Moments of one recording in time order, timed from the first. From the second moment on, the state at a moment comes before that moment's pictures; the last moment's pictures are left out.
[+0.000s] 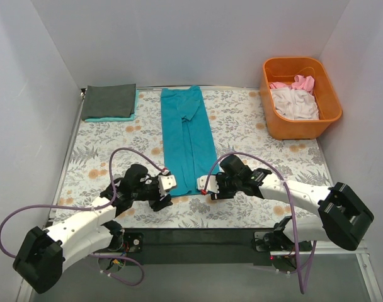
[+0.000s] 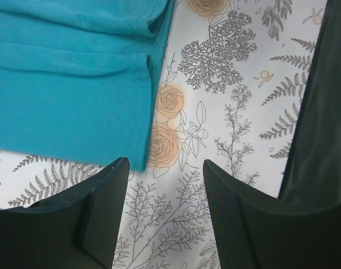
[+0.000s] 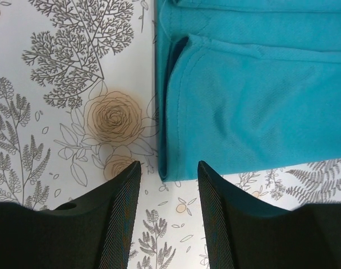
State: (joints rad) left arm -0.59 0.89 0.35 -0.20 0.55 0.44; right arm 0.86 1.28 0.63 -0.31 -0.28 -0.86
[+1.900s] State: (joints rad) left arm -0.64 1.04 0.50 -0.25 0.45 0.56; right arm 0.86 1.25 0.72 -0.40 -0.21 -0.85
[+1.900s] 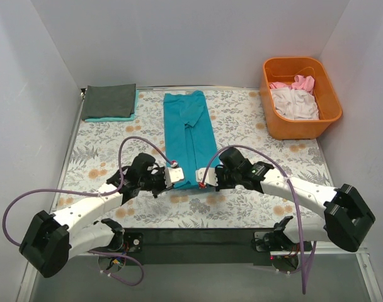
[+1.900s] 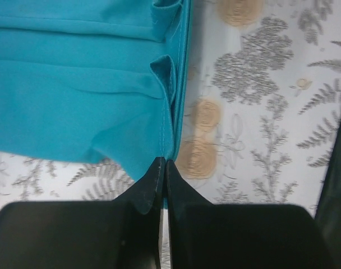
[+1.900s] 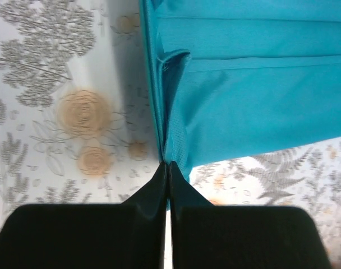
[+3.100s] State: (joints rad) left arm -0.26 1.88 1.09 0.21 0.48 0.84; right arm 0.51 2.06 1.55 -0.36 -0.30 -1.13
